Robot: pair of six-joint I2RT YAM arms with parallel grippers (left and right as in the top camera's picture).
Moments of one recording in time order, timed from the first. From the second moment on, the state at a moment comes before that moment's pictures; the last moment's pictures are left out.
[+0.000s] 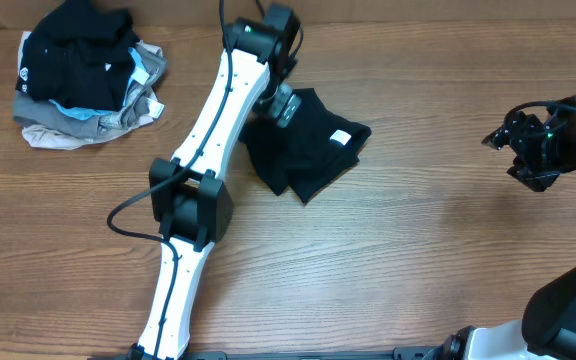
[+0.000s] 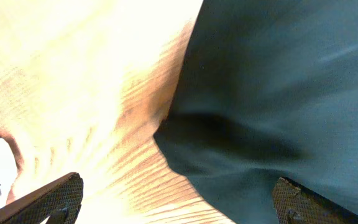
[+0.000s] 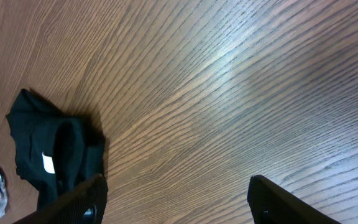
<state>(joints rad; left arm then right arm) -0.39 2.49 2.57 -1.48 -0.15 0.11 -0.40 1.66 1.49 -1.18 -0.36 0.36</state>
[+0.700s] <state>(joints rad) -0.70 2.48 2.39 -1.43 0.01 0.35 -0.40 1.66 1.49 -1.18 -0.36 0.36</state>
